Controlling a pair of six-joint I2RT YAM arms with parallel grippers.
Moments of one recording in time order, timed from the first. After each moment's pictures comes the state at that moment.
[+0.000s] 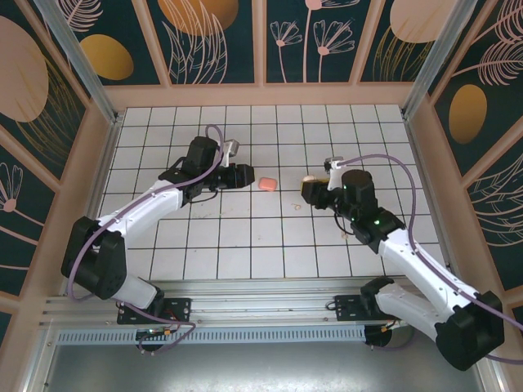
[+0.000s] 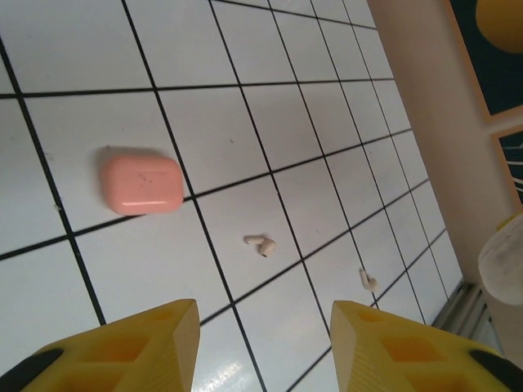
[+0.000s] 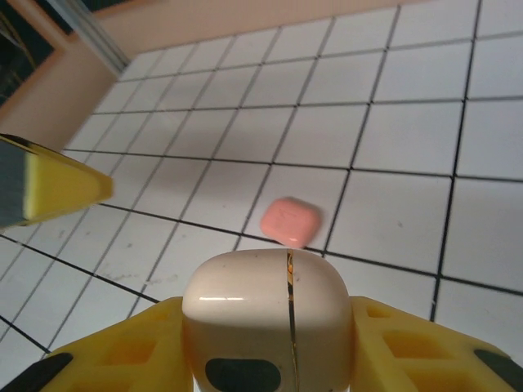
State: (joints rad) left arm -0.50 1.50 1.06 -0.22 0.48 -0.57; right arm 0.52 0.92 0.66 -0.13 -0.13 0.35
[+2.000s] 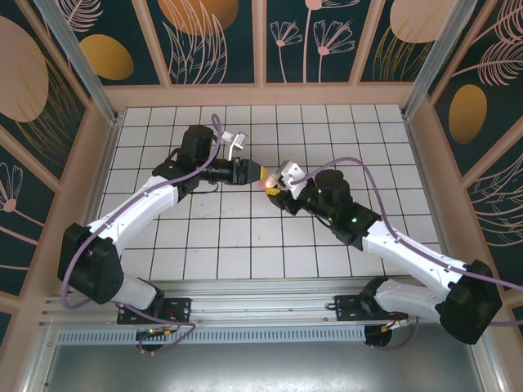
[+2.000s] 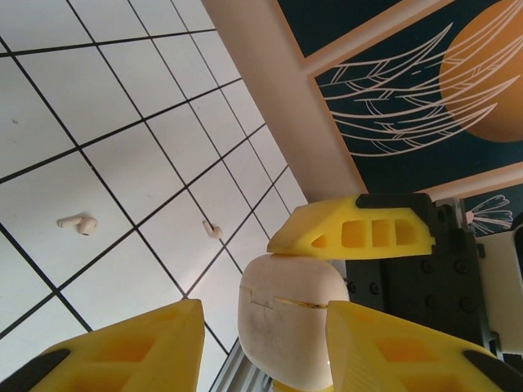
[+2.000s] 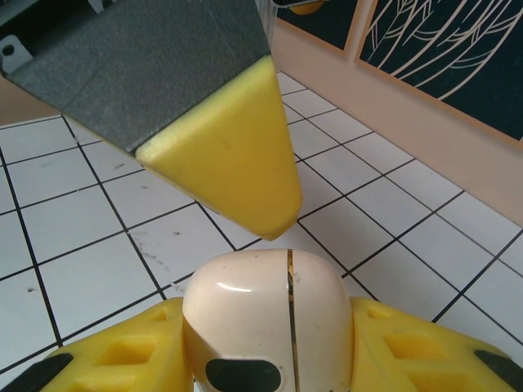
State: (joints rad) left arm -0.50 1.47 1.16 -0.22 0.87 -0.60; right arm 0.77 1.09 0.76 0.05 -0.15 -0.21
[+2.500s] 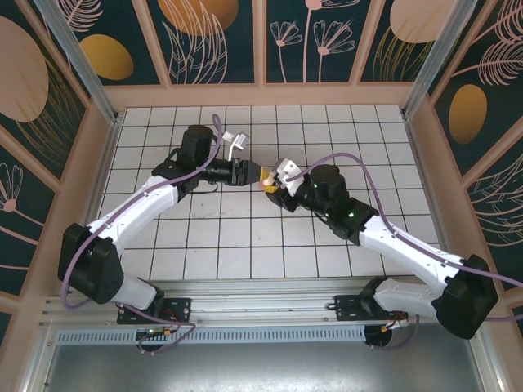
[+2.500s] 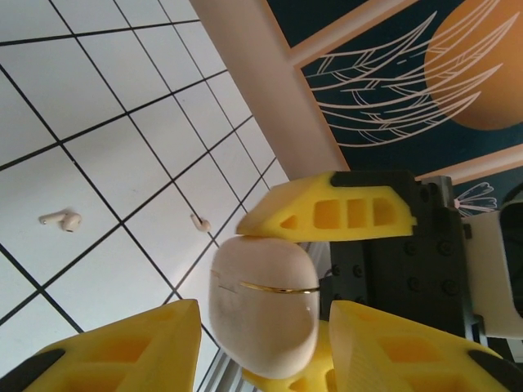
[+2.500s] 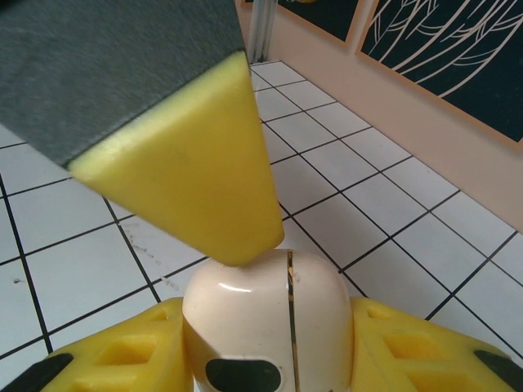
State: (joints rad) left arm -0.49 1.47 1.16 -0.22 0.92 -0.59; right arm 0.77 1.14 0.81 0.01 -0.15 -0.25
